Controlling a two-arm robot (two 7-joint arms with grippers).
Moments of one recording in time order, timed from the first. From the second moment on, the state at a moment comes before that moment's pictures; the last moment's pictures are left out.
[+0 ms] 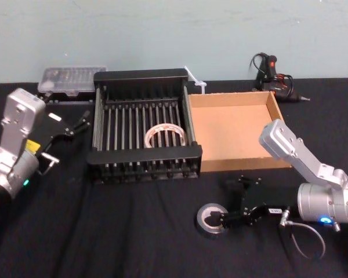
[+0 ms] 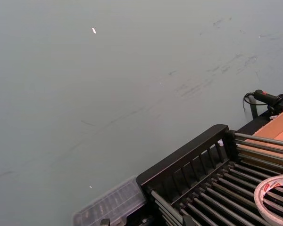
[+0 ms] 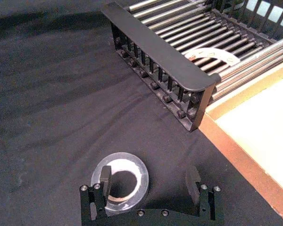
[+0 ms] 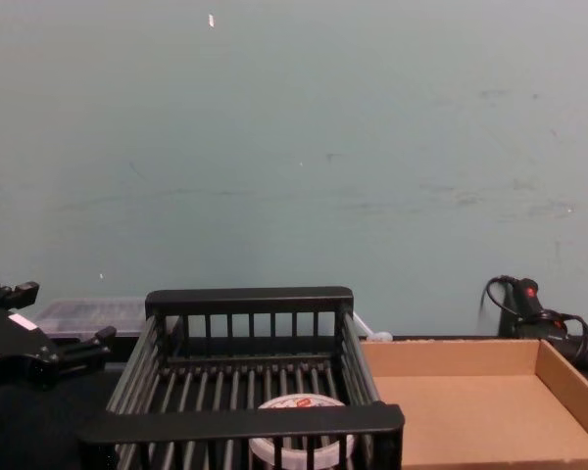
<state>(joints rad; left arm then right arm) -0.20 0.60 0.45 -1.41 -0.25 -0.12 0.03 0.26 0.72 -0.61 -1.62 0.44 0.37 0.63</state>
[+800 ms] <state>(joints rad) -0.20 0.60 0.45 -1.41 -0.25 -0.12 0.03 0.28 0.68 -0.64 -1.56 0.42 0.38 0.63</state>
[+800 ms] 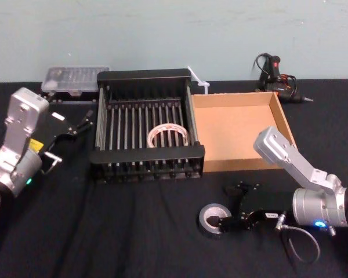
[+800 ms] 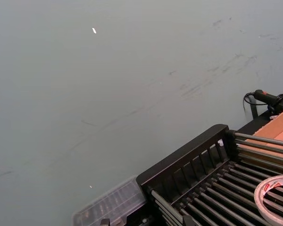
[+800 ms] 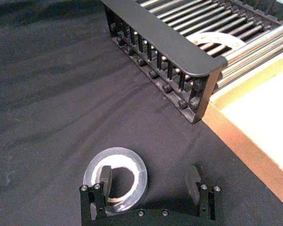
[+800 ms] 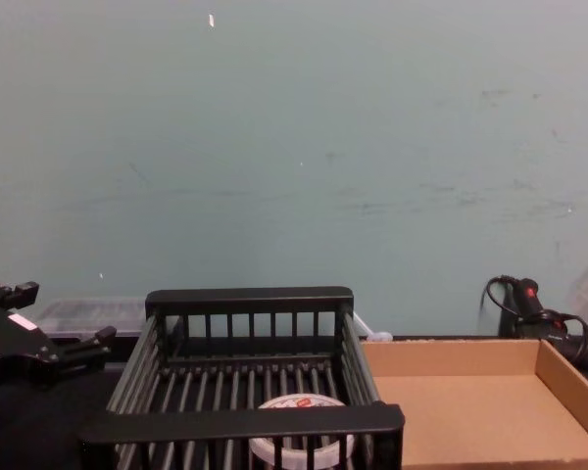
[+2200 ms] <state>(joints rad) -0.20 0.60 0.45 -1.41 -0.25 -0.12 0.03 0.28 0.68 -0.65 -1.55 0.41 0.38 0.63</state>
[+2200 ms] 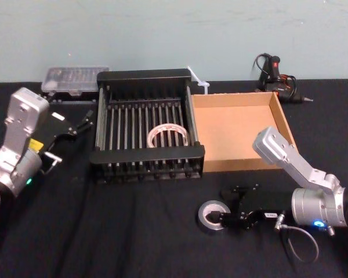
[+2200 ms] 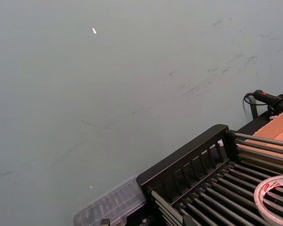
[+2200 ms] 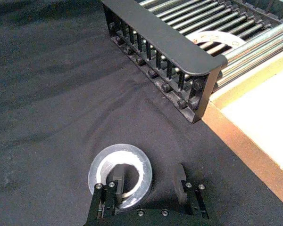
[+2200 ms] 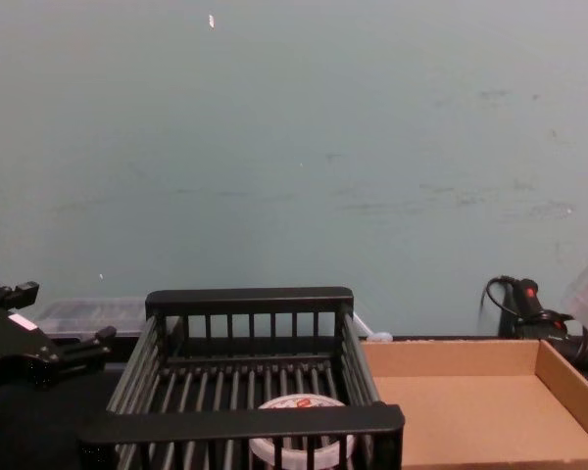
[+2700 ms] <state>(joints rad) -0.20 0.60 0.45 -1.41 -0.25 -0.12 0.03 0.28 0.68 -0.65 -1.55 0.41 0.38 0.63</state>
